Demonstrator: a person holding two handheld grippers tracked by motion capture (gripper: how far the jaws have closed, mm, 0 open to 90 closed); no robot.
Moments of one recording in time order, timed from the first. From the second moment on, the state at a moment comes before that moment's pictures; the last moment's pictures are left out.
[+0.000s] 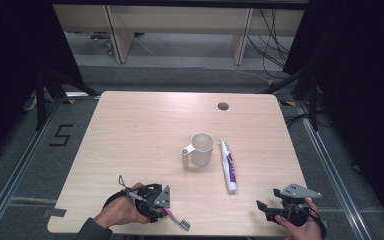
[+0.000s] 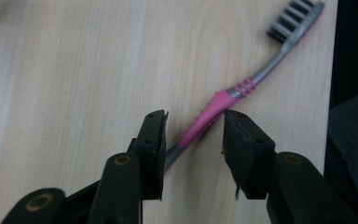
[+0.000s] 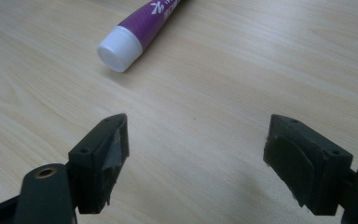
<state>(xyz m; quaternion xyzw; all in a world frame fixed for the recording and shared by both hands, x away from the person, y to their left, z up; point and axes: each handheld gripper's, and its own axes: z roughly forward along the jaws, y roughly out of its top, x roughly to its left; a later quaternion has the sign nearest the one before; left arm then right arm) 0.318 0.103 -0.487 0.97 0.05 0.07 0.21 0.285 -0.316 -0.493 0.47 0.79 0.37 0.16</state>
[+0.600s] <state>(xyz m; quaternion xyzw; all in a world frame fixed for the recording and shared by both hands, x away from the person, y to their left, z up) 0.316 0.097 -0.484 0.98 0.05 0.04 0.18 0.287 -0.317 -0.495 0.46 0.79 0.37 0.16</state>
